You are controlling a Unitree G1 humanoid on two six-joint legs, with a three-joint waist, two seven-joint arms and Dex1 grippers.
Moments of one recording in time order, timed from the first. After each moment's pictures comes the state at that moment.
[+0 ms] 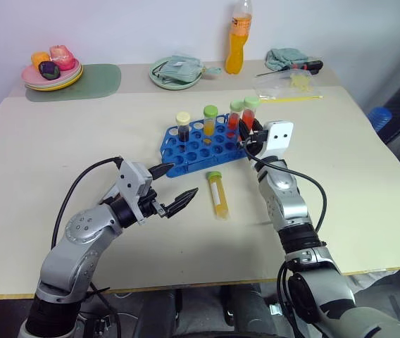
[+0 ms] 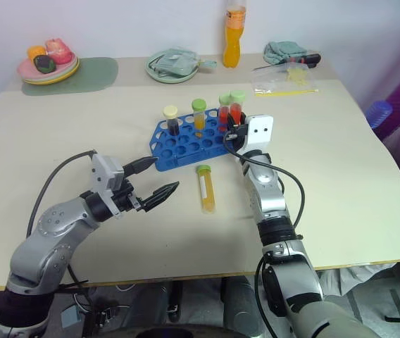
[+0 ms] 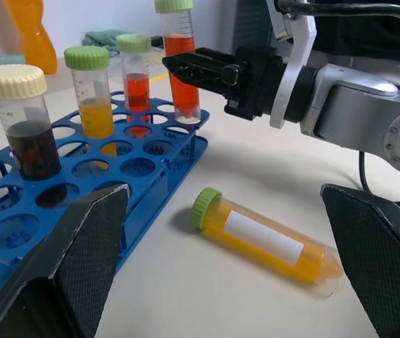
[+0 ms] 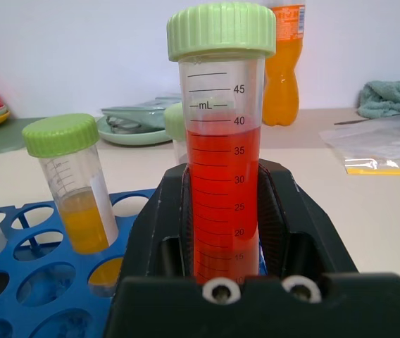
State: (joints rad) left arm -0.09 0.46 0.00 -0.51 -0.47 0.43 -0.63; right arm -0.61 -0.12 0.00 0.42 0.19 -0.08 0.11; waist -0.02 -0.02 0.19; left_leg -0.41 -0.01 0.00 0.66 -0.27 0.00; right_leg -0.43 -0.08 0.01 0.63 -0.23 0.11
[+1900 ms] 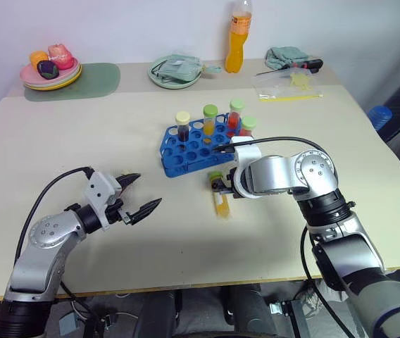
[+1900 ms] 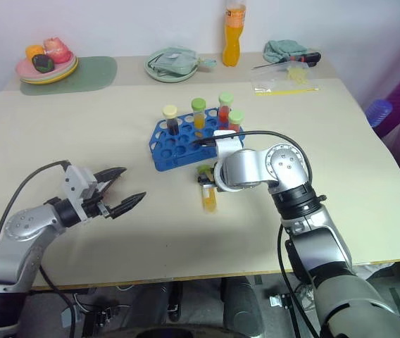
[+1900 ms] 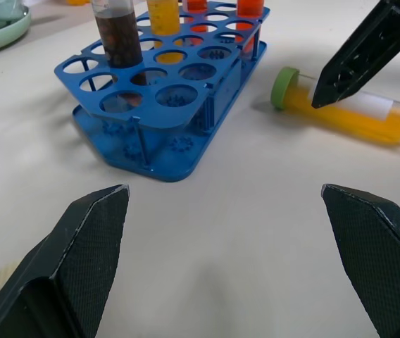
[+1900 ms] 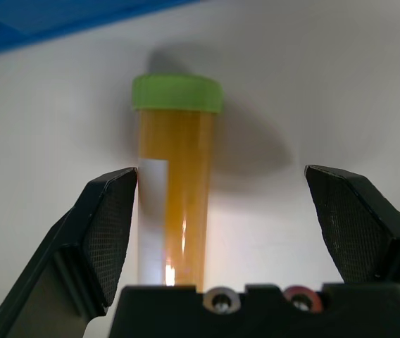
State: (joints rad) left arm 0.00 0.60 0.13 -0.29 -0.38 0.24 -0.80; right arm -0.84 -0.38 0.26 0.13 1.95 1.26 -1.39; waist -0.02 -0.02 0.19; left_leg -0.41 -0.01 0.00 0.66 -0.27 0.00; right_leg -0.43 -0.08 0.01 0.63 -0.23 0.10
